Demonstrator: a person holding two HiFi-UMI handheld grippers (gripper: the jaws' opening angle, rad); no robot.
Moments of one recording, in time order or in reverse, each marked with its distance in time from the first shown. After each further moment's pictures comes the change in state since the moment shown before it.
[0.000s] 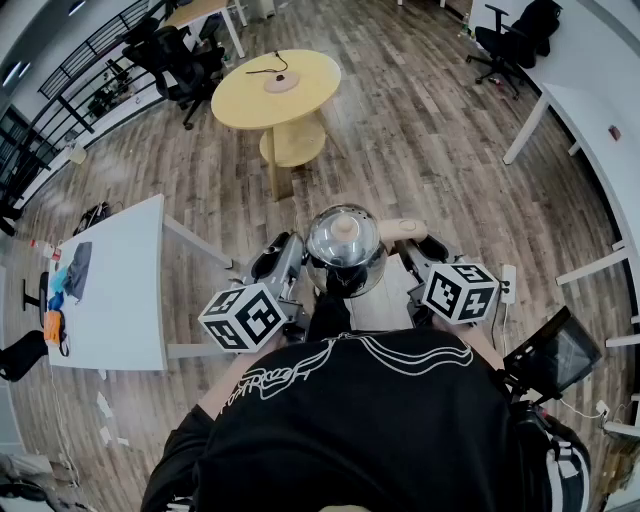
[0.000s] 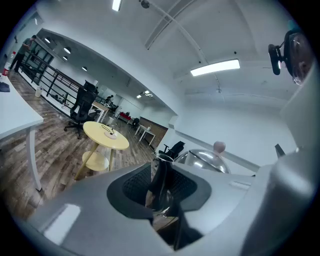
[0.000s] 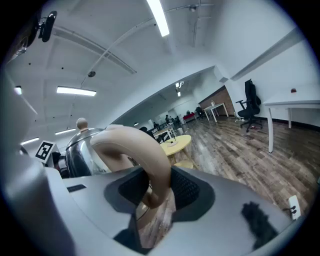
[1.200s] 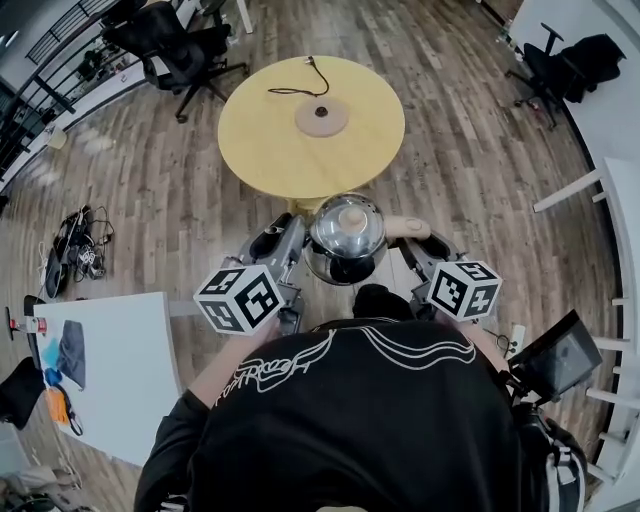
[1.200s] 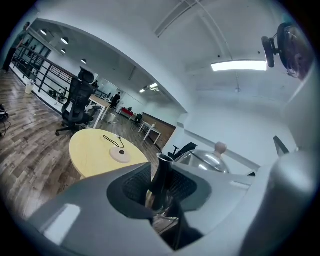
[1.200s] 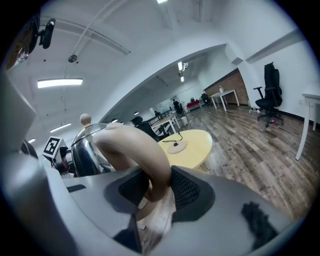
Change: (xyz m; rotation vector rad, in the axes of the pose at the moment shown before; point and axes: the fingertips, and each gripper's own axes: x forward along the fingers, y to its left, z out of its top) left arm 0.302 0.286 0.215 -0.006 0.057 0.003; right arm 0.438 -0.042 0.127 0.003 0.136 0.049
